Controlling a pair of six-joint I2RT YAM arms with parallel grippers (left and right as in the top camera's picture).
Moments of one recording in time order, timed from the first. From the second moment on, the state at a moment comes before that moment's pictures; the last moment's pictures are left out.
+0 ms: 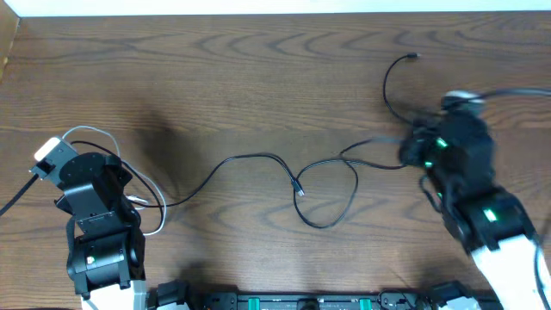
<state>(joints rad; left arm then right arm) 0.25 0.77 0.81 -0.55 -0.47 -0.36 0.29 1.02 0.92 -0.58 0.15 0.48</state>
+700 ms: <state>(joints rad) 0.25 0.77 0.81 -0.56 -0.43 -0.36 0.33 1.58 0.92 -0.78 -0.33 0.25</state>
